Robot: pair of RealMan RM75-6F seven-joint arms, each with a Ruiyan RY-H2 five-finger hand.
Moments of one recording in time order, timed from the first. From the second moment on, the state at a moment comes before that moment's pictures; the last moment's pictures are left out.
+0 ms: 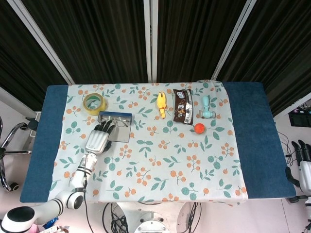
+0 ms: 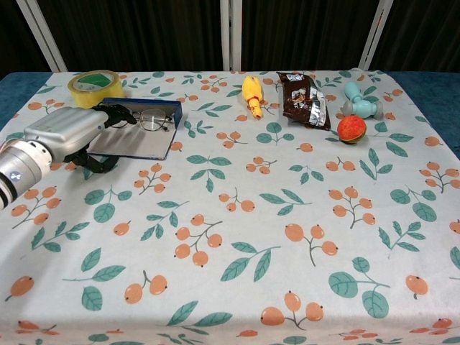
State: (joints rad) left arm -0.63 -1.89 -0.15 -0.88 1.28 1.05 0.19; right arm 0.02 -1.09 0.09 -1.56 -1.33 1.42 -0.06
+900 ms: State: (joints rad) left arm -0.78 -2.02 -0.26 -0.62 1.27 1.00 0.10; right arm 0.02 -1.08 0.10 -1.58 -1.31 1.43 -0.07
